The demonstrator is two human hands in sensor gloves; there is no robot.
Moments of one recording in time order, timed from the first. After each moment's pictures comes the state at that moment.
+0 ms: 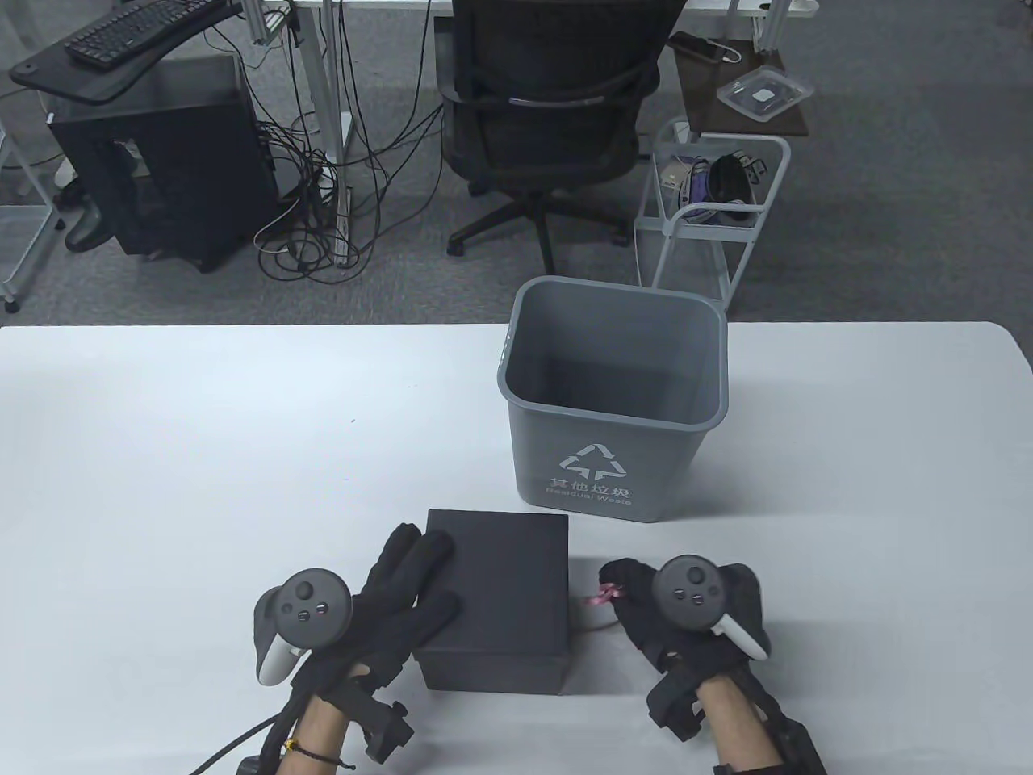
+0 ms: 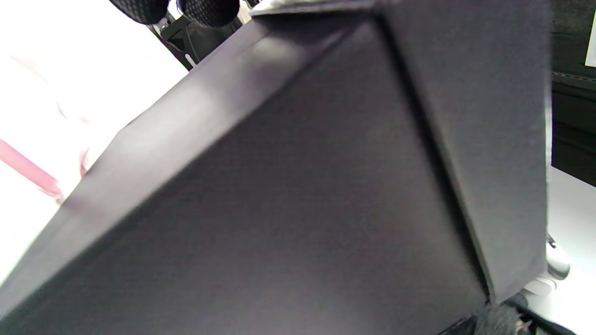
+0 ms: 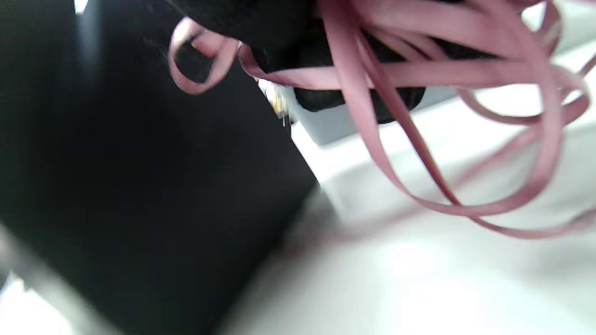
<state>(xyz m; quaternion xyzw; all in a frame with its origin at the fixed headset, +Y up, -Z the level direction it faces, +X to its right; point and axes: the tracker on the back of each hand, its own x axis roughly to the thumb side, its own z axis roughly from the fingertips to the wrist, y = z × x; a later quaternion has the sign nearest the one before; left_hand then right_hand) -0.200 -0.726 -0.259 -0.05 -0.20 0.46 0.86 0.134 -0.748 -0.287 0.19 0.11 0.95 0.20</state>
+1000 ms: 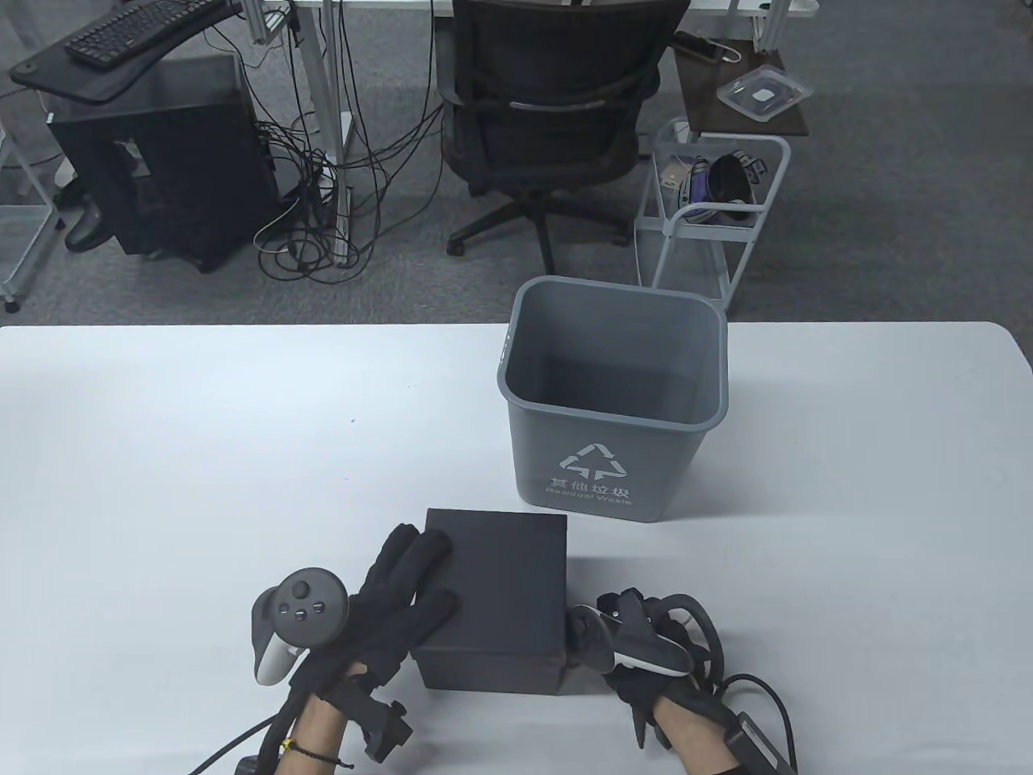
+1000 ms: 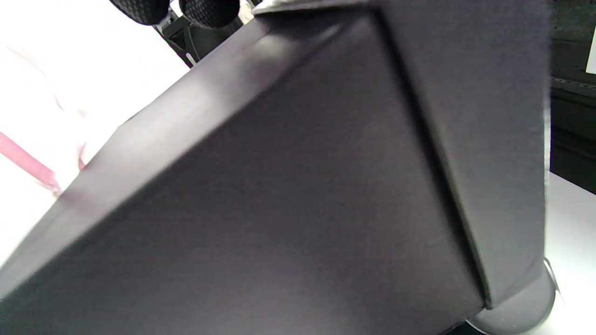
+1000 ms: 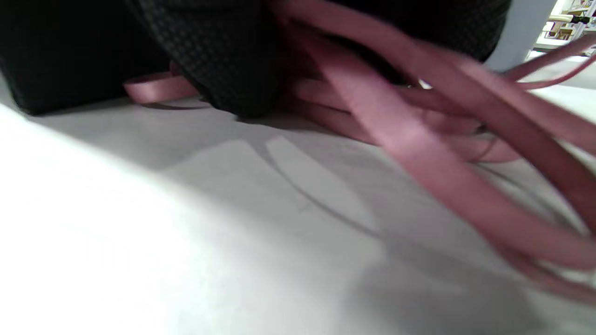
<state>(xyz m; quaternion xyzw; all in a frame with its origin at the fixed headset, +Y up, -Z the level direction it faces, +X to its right) -0.202 -0.729 -0.260 -0.06 -0.20 0.47 0.86 0.096 -0.776 -0.271 0.22 0.09 0.97 -0.05</state>
